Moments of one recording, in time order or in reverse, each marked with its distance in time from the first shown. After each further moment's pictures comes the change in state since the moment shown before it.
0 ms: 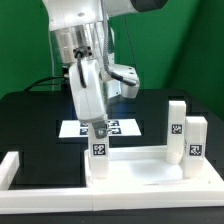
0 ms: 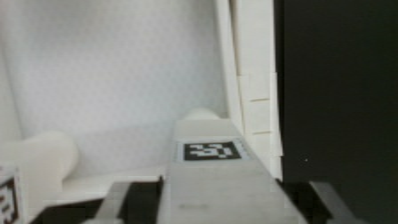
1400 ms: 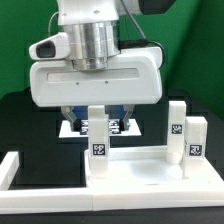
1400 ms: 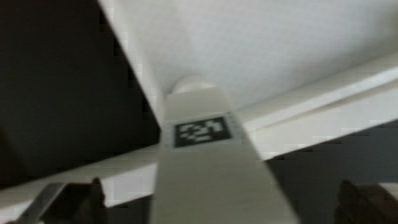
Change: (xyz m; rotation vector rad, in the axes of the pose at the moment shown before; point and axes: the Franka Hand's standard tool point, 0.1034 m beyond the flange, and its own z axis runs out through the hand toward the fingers) arm 0.010 -0.001 -0.003 -0.061 0.077 -1.413
